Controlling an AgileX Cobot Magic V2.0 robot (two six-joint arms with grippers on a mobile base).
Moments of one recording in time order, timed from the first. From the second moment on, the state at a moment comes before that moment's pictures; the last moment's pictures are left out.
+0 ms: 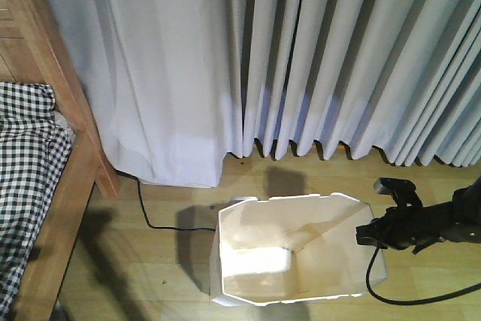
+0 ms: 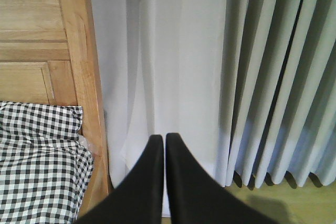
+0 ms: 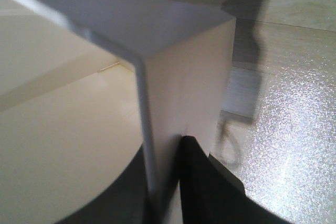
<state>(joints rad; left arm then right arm) -0.02 -0.02 0.03 -0.01 0.24 -0.05 -0.28 2.49 -0.85 1.70 0.55 -2.10</state>
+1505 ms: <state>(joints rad) -0.02 -0.02 0.03 -0.01 0.24 -0.05 -0.26 2.93 -1.33 1.73 0.49 -1.88</state>
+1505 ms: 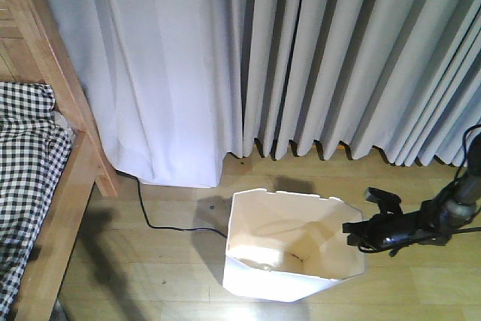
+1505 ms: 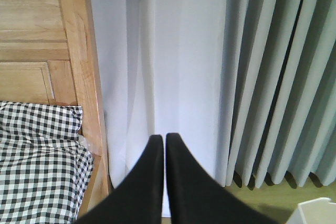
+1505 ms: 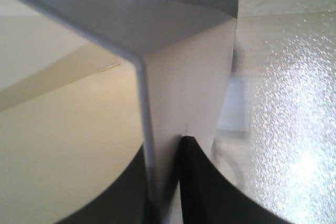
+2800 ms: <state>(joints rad) -0.02 -0.02 0.03 -0.01 0.24 -0.05 -0.11 3.06 -1.58 1.58 0.47 -1.63</state>
